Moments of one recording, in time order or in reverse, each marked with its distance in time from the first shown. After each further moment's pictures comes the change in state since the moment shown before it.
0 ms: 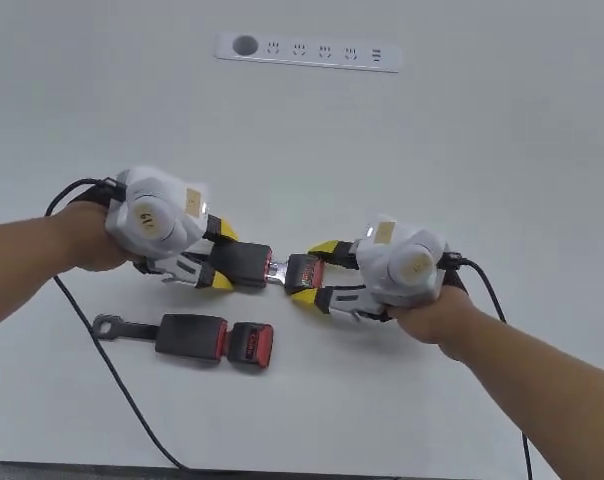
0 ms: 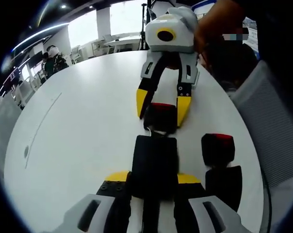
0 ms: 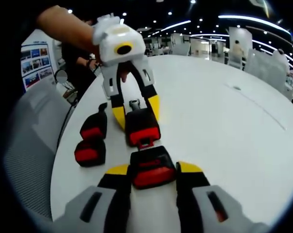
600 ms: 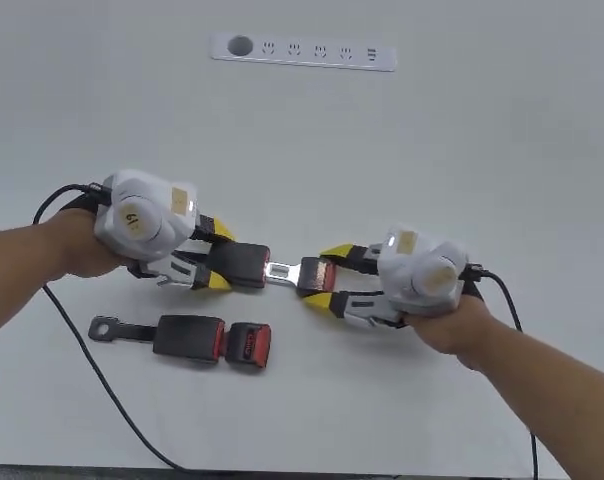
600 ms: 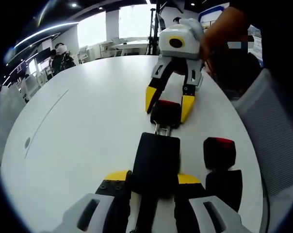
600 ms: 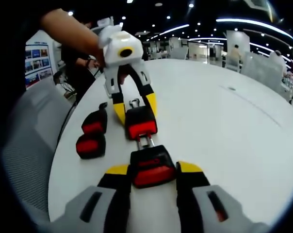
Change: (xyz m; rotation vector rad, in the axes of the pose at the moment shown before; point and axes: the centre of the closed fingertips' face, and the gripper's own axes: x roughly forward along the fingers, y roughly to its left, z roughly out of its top) left arm -0.002 0.003 -0.001 -0.072 -0.065 0.032; right arm -0.013 -0.002 -0.009 -0.004 -0.044 -0.015
